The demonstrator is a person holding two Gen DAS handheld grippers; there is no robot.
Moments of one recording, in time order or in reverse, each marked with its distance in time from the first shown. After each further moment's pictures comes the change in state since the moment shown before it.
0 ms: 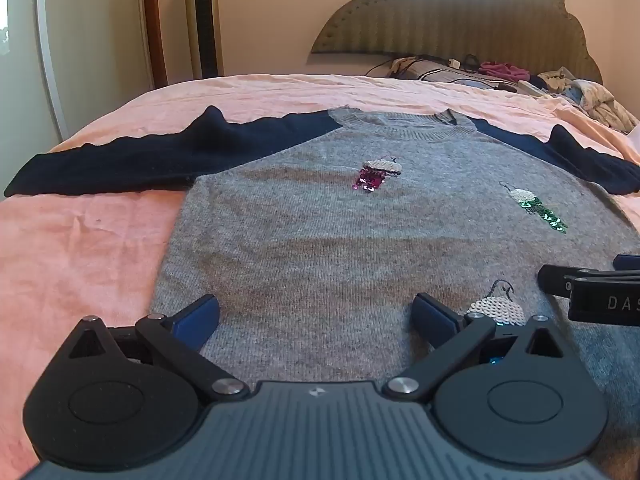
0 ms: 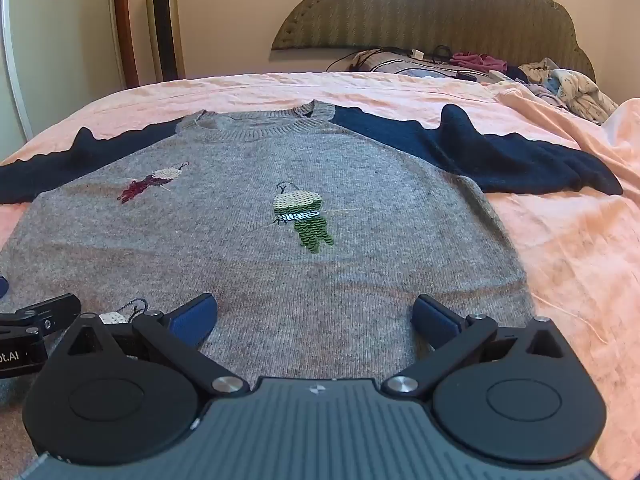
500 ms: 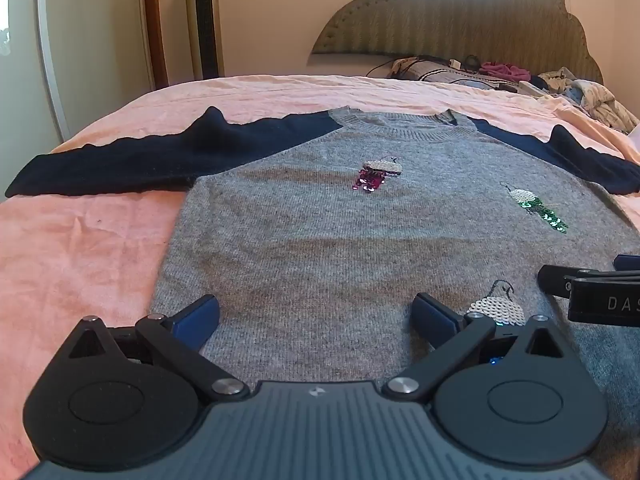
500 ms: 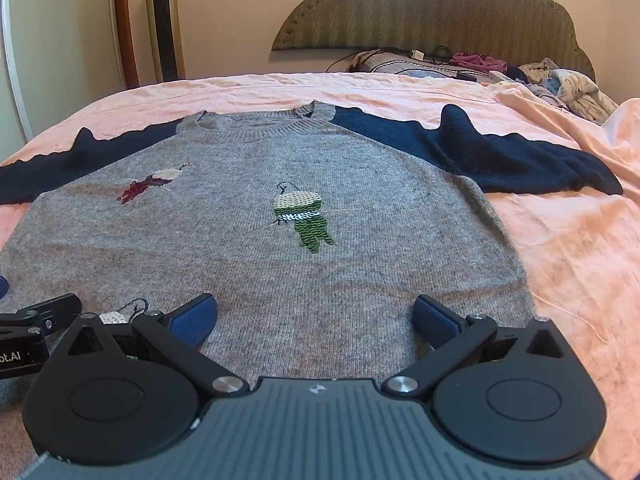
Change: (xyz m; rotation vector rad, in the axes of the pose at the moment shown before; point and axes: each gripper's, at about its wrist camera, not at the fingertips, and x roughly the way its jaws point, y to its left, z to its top) left arm 0.000 0.000 0.000 0.004 -0.002 0.004; right arm 0.000 -0.001 -0.001 0.014 -0.006 0.012
